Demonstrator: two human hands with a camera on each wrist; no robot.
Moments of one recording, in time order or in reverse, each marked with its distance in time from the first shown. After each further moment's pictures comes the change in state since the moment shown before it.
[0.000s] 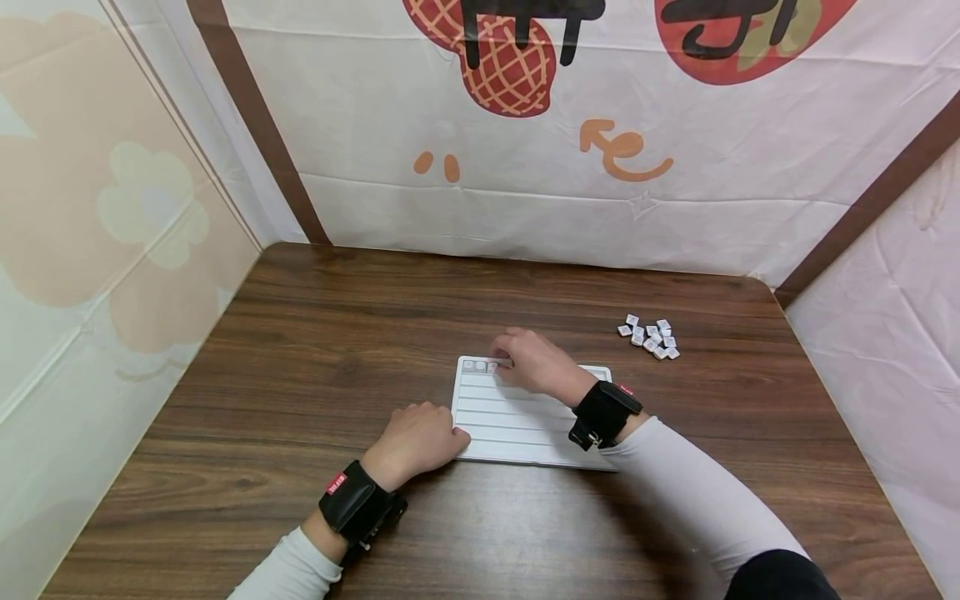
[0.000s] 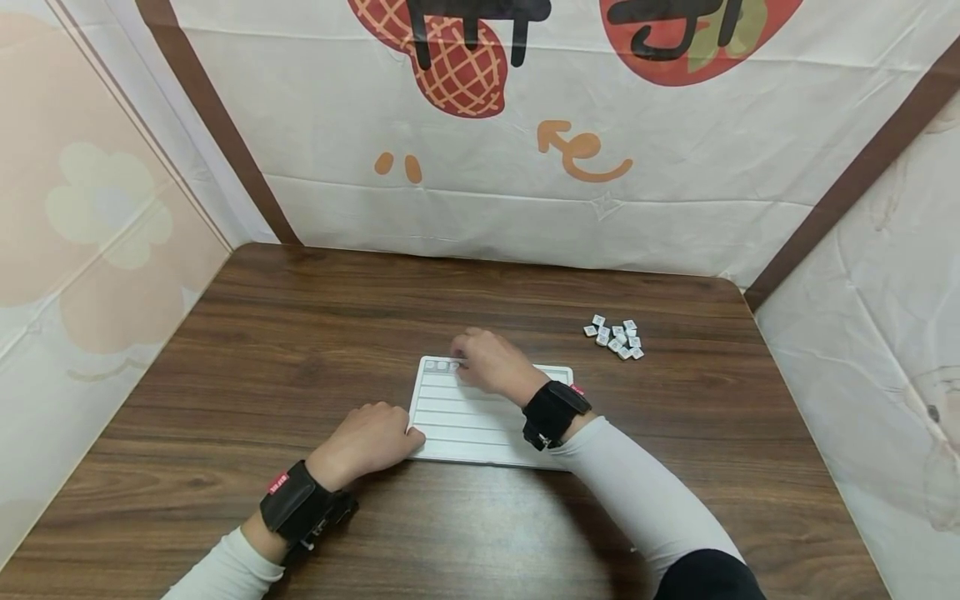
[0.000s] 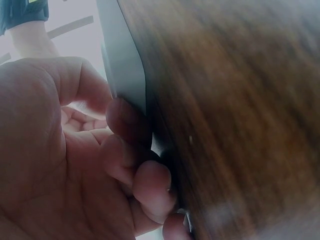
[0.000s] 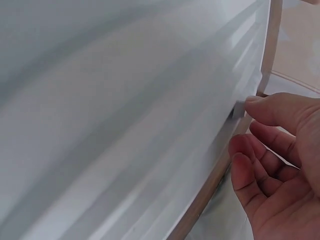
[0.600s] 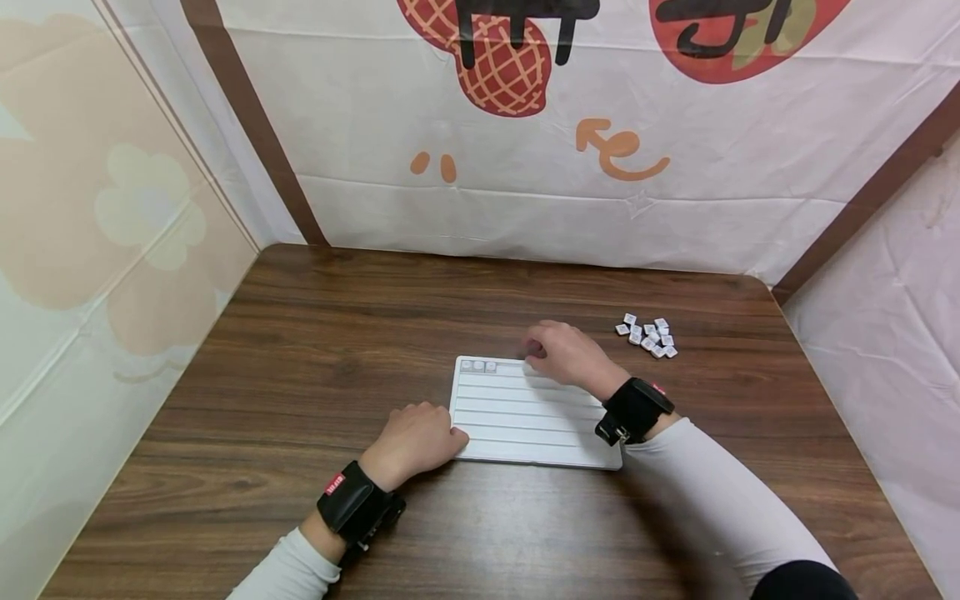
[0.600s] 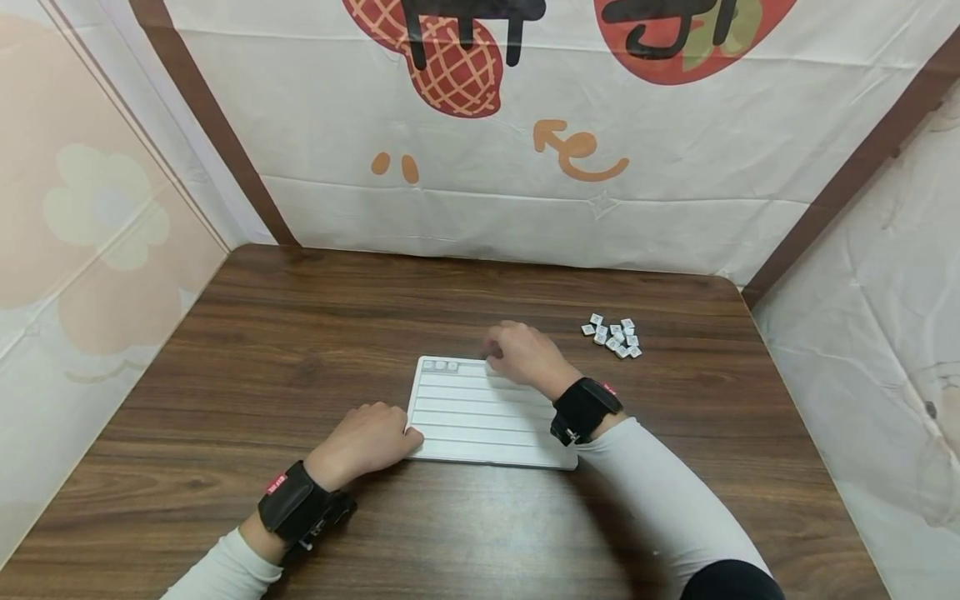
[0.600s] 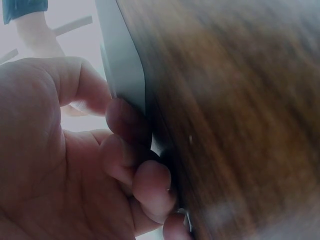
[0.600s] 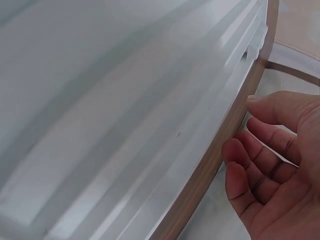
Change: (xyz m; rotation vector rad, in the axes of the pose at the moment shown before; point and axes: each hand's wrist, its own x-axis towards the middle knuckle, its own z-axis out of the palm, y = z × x) left_hand 0.000 0.002 0.000 -0.006 -0.013 -0.018; right_hand -0.022 0.035 -0.019 -0.048 0.033 0.095
